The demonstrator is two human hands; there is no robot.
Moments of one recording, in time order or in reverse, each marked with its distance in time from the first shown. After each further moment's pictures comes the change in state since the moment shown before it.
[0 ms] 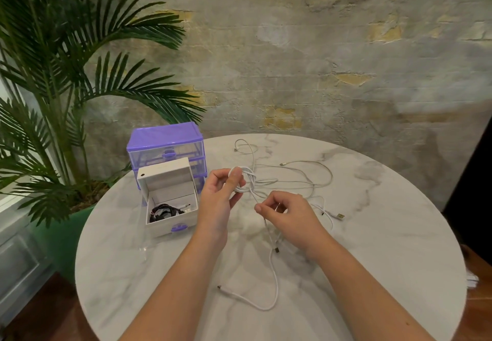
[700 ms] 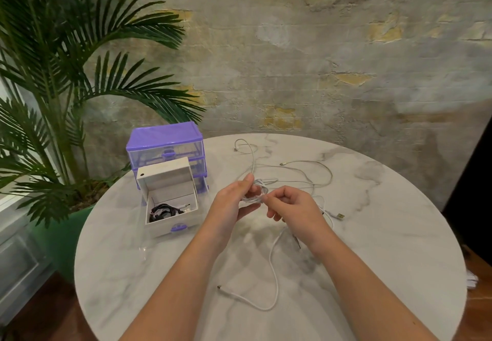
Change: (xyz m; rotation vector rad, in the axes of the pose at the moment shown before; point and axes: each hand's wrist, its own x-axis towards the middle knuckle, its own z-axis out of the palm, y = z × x) left_hand -0.003 0.000 0.005 0.105 -0.199 -0.185; right_hand 0.004 -0.004 -0.004 0.301 0.023 0.107
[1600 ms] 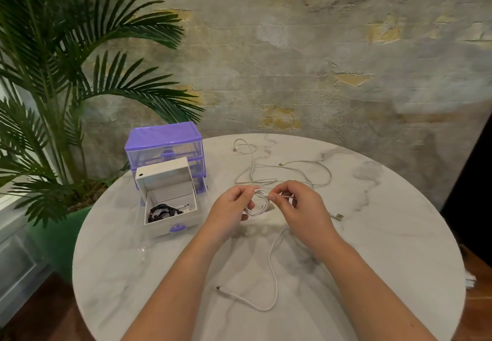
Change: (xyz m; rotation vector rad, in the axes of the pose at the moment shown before) left_hand 0.006 -0.008 -0.005 0.369 0.050 -0.006; right_hand 0.009 0.018 -0.012 -0.440 0.151 -0.352
